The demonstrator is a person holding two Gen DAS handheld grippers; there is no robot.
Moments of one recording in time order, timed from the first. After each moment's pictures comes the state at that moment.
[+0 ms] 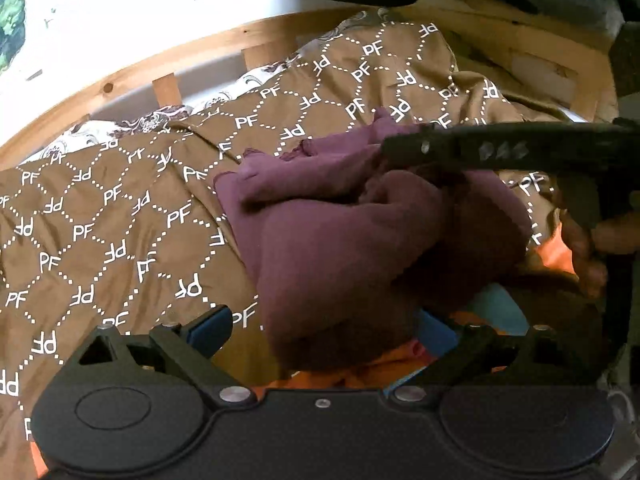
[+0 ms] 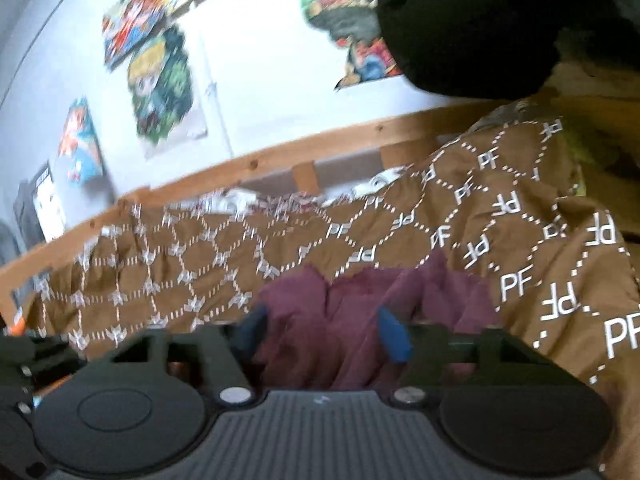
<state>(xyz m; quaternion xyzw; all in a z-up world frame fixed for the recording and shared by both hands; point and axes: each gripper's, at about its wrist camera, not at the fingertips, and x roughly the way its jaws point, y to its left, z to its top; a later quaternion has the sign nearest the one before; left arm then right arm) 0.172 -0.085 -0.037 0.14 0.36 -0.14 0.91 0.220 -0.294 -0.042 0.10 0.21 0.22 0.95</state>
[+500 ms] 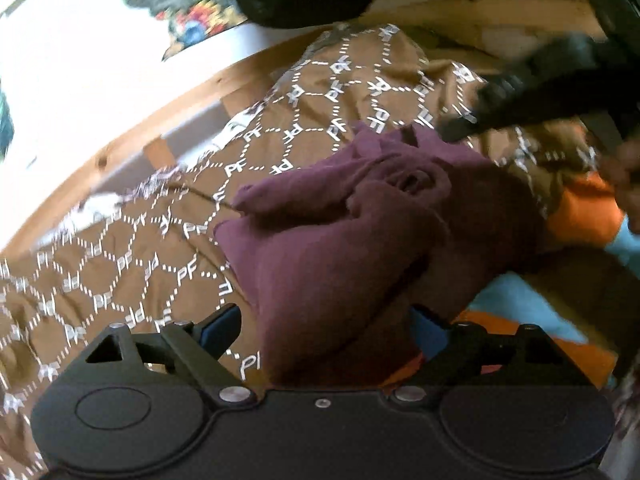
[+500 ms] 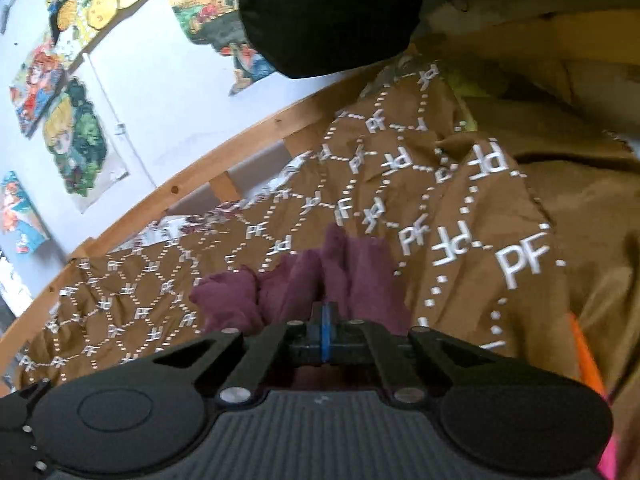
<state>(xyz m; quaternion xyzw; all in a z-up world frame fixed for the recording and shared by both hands) 0.163 -0.116 -0.049 0.26 0.29 -0.13 0.91 0.222 -0.355 -0.056 0.23 0.25 0.14 0.93</state>
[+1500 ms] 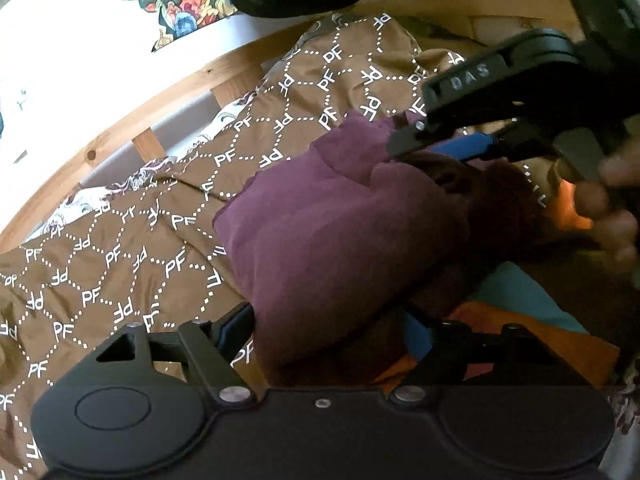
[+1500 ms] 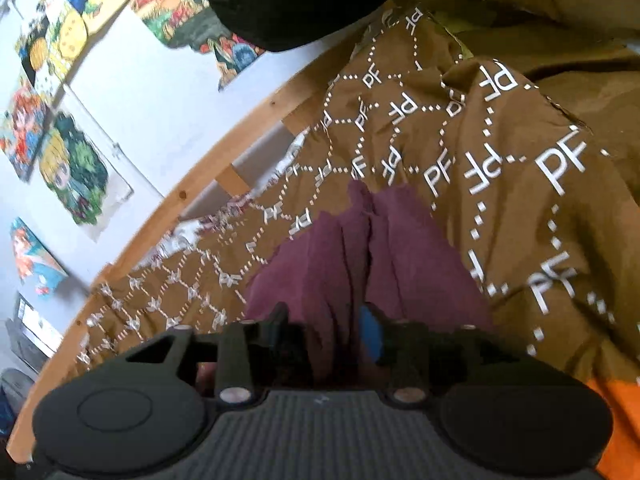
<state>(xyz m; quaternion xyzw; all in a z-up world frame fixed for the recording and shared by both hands) 0.168 -0.111 -0.053 0.25 0.30 -0.15 0.91 0.228 -0.340 -0.081 0.33 0.27 0.15 0.89</state>
